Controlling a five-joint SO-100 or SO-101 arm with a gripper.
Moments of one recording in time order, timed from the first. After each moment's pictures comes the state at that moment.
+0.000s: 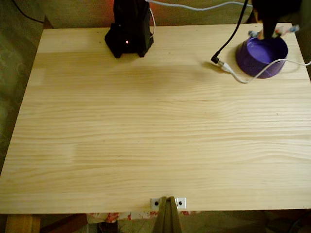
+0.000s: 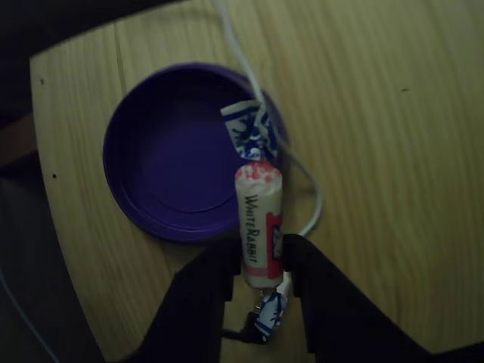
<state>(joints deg) -78.8 83.8 81.2 70.5 -8.1</state>
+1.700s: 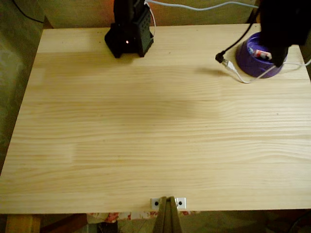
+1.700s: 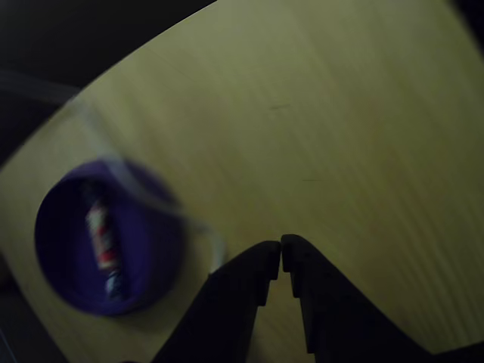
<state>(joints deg) -60.8 82.9 68.1 75.3 -0.5</state>
